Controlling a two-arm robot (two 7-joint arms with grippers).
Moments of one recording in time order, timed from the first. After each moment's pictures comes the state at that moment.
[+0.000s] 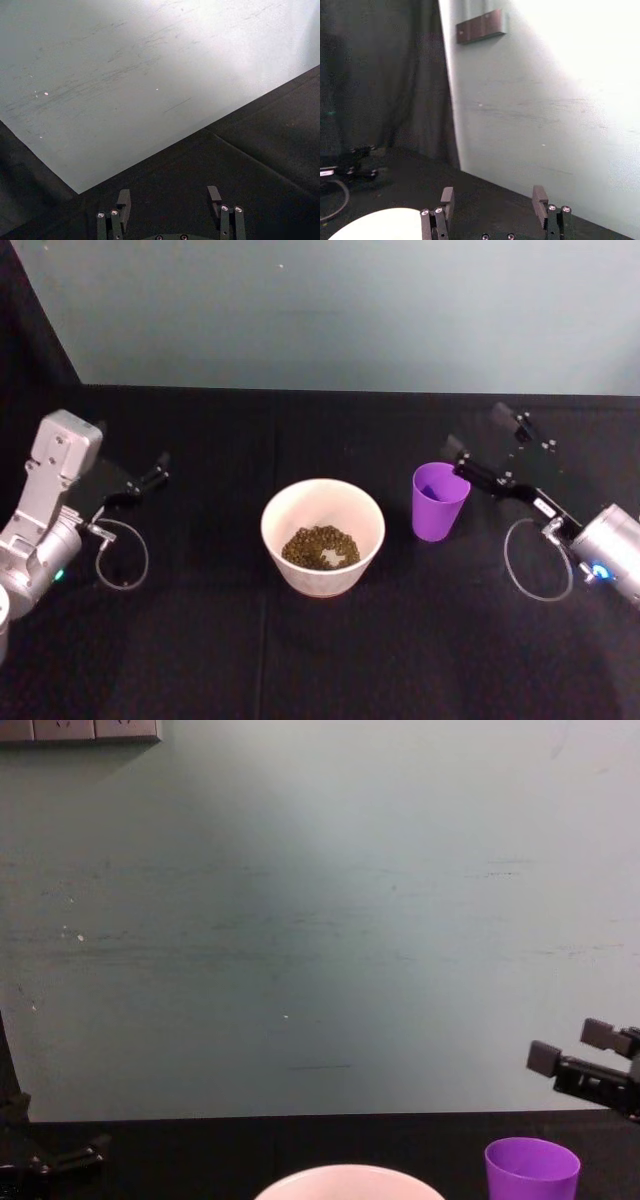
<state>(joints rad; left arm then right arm) -0.20 0.60 0.45 -1.41 -0.25 -0.12 0.03 0.23 0.44 -0.26 -1.29 0.55 -0.33 0.63</state>
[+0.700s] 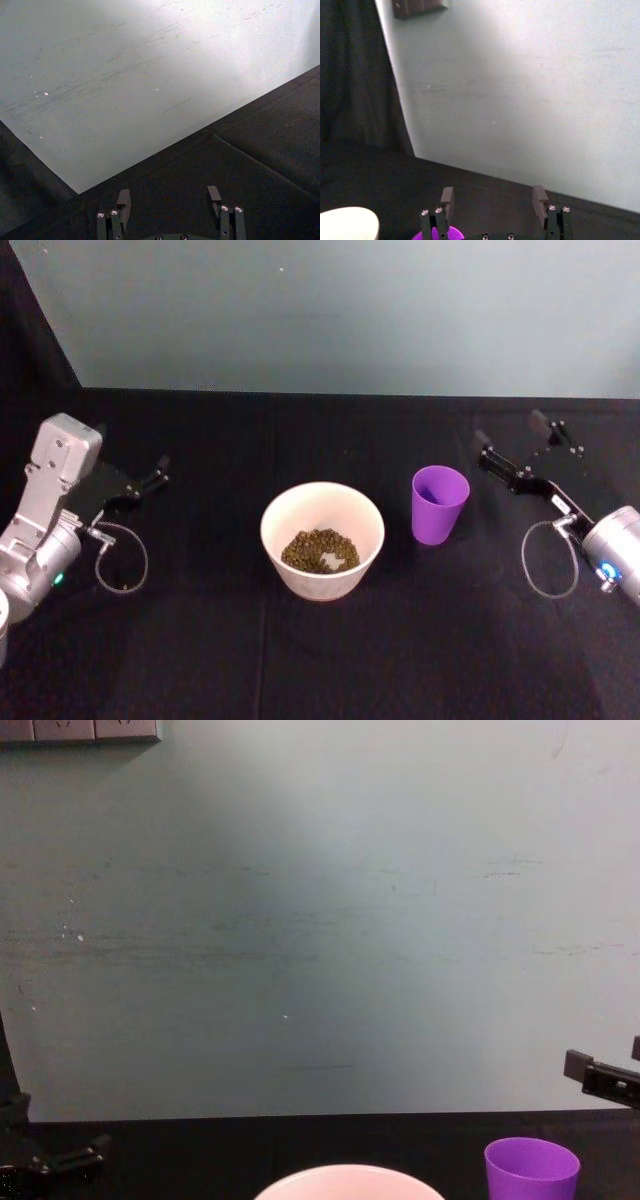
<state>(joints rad) -0.20 0.60 0.45 -1.41 -0.25 -0.12 0.03 0.16 0.41 -0.19 -1.39 0.44 -0.17 0.40</state>
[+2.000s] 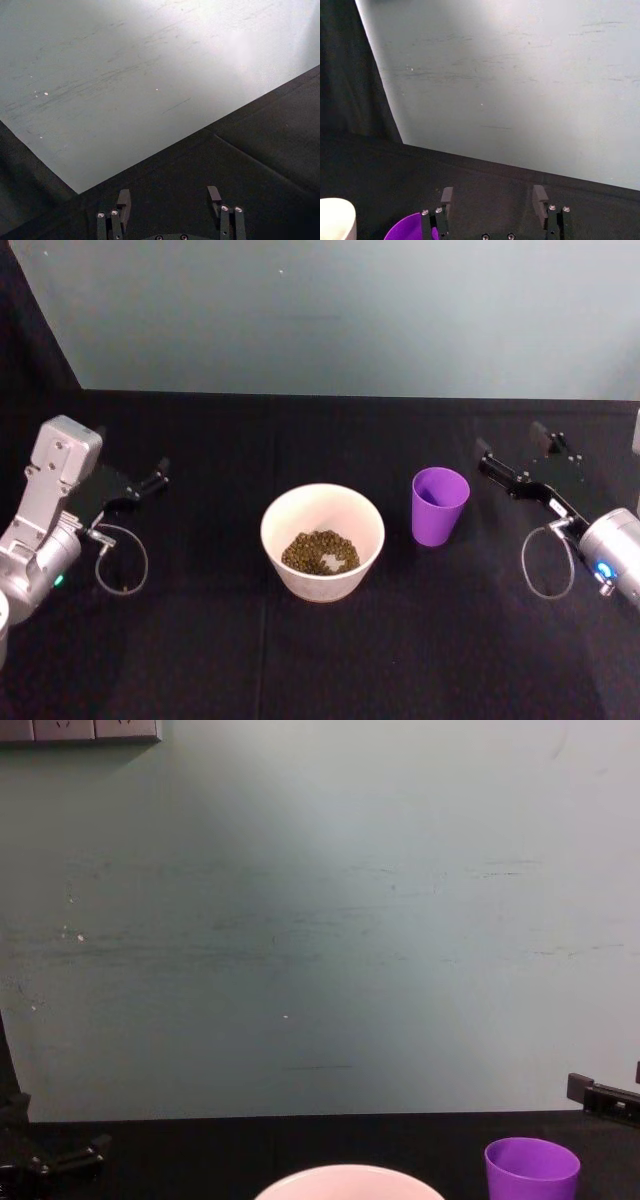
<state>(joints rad) -0.20 0.60 0.45 -1.41 -0.25 -0.12 0.03 0.19 0.39 -0.18 -1.36 0.41 -0.10 0.36</state>
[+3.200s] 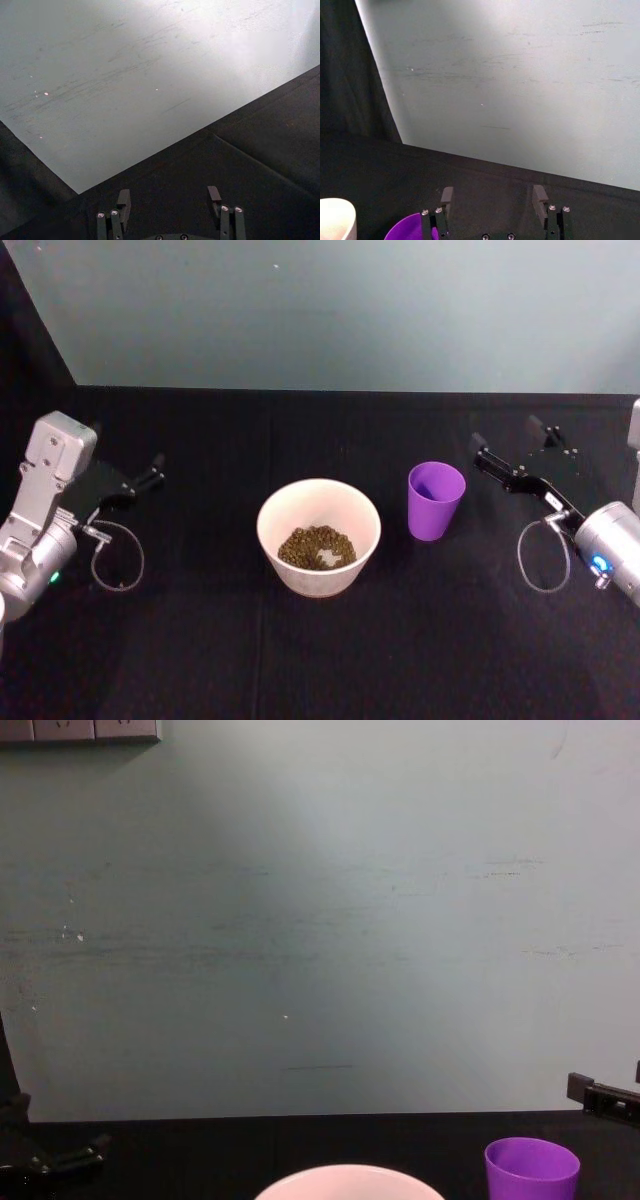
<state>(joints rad) -0.20 0.60 0.45 -1.41 -0.25 -0.12 0.03 0.19 0.39 -0.18 -1.36 0.42 -0.10 0.36</state>
